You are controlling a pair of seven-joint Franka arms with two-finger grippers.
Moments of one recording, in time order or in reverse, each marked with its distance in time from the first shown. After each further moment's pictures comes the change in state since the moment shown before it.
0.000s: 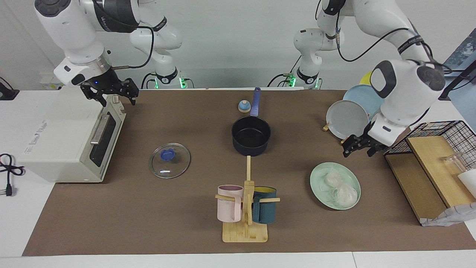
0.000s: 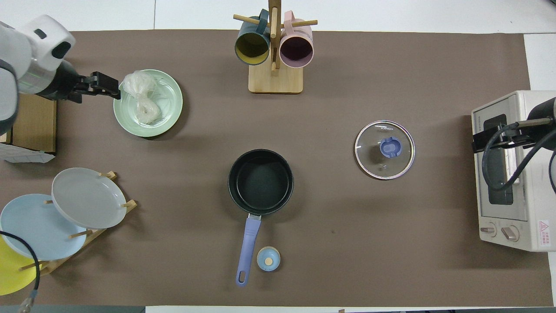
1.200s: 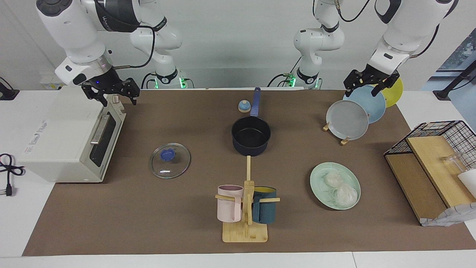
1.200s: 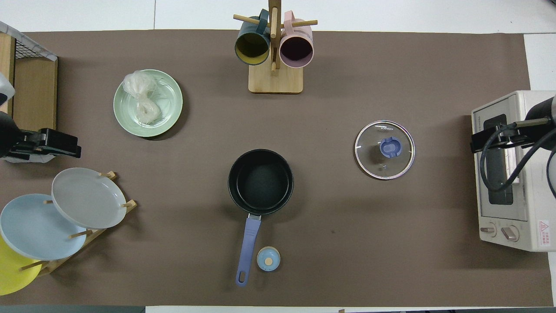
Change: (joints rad) left arm -0.014 -0.299 -0.016 -0.071 0.052 -0.321 -0.016; right arm 0.004 0.000 0.002 0.002 0.000 0.000 0.000
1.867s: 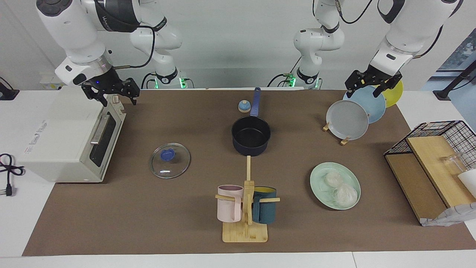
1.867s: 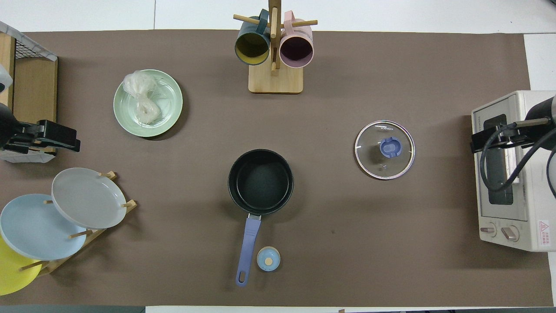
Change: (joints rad) left arm 0.000 0.032 0.000 0.028 0.000 -0.013 0.000; right arm 0.000 0.000 0.000 0.000 0.000 0.000 0.000
